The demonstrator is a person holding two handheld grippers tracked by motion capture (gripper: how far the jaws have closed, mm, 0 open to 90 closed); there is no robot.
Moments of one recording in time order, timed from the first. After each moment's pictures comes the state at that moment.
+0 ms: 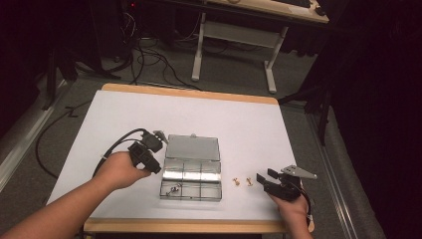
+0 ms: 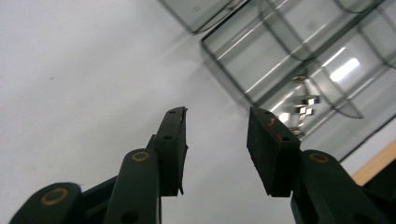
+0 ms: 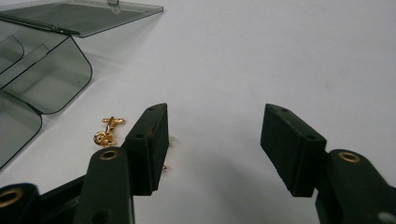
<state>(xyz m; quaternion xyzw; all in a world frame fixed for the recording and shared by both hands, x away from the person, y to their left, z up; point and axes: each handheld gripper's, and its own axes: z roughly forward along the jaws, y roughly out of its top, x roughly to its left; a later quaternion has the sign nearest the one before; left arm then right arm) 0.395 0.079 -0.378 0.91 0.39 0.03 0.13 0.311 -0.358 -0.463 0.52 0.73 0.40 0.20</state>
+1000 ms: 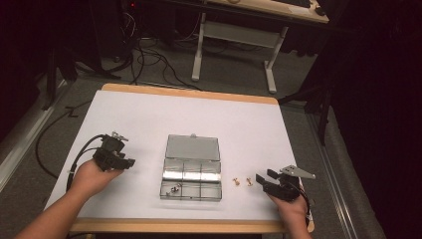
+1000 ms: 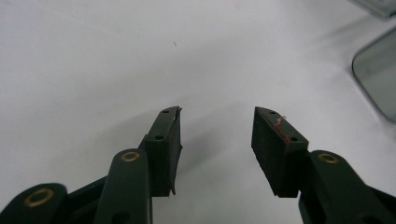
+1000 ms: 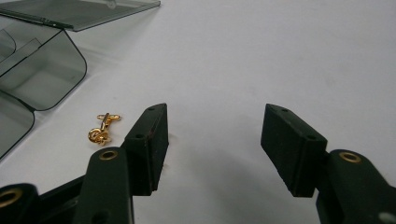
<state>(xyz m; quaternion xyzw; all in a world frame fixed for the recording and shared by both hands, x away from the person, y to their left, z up) 0.406 0.179 -0.437 0.83 0.48 0.10 0.27 0.312 -0.357 -0.466 0.52 0.73 0.40 0.20</state>
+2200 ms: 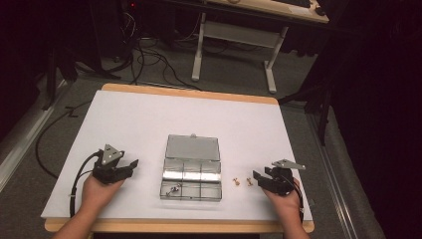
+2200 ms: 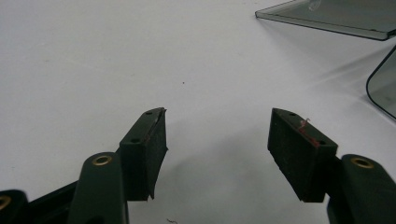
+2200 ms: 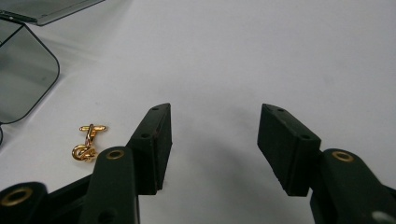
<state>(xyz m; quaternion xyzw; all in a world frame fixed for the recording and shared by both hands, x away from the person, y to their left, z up) 0.375 0.187 -0.484 0.78 0.43 0.23 0.40 0.328 -0.336 -0.456 0.55 0.74 0.33 0.20</state>
